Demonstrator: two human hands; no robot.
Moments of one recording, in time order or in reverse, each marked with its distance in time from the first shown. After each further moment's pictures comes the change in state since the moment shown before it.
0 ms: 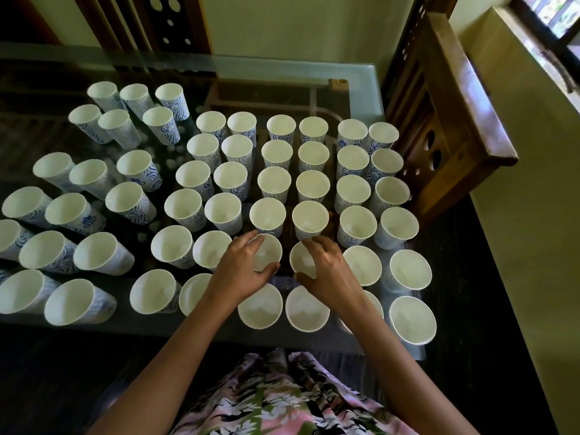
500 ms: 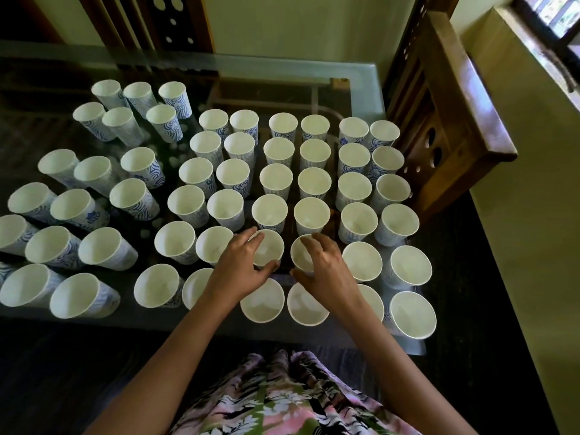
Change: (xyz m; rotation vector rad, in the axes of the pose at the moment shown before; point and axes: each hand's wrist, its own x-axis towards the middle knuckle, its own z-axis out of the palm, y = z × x) left_hand -0.008 0.001 -0.004 -0.006 0.005 -0.001; right_hand -0.008 -0.007 0.007 0.009 0.067 -0.004
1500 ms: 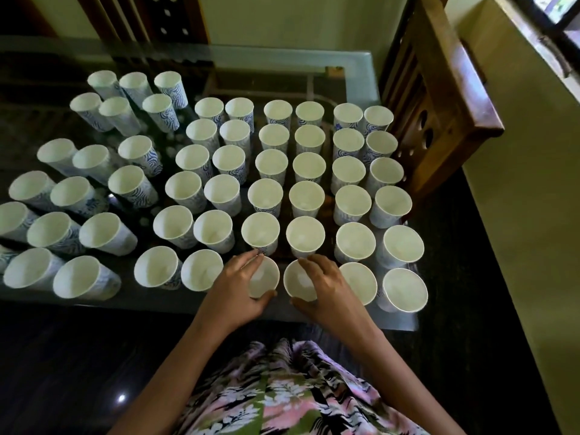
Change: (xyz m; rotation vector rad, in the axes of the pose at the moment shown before) left_hand -0.070 0.001 0.011 -0.028 -0.032 0.041; right_hand -0.064 0.012 0.015 0.044 -0.036 -0.080
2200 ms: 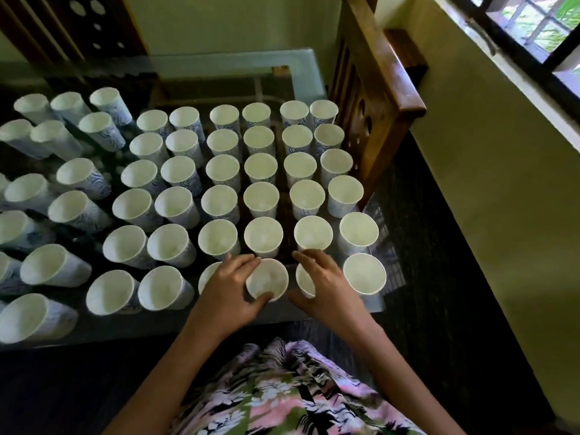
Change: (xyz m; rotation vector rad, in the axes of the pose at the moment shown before) left_hand 0.013 0.042 0.016 0.064 -0.014 0.244; right_hand -0.030 0.017 -0.041 0.051 0.082 0.130
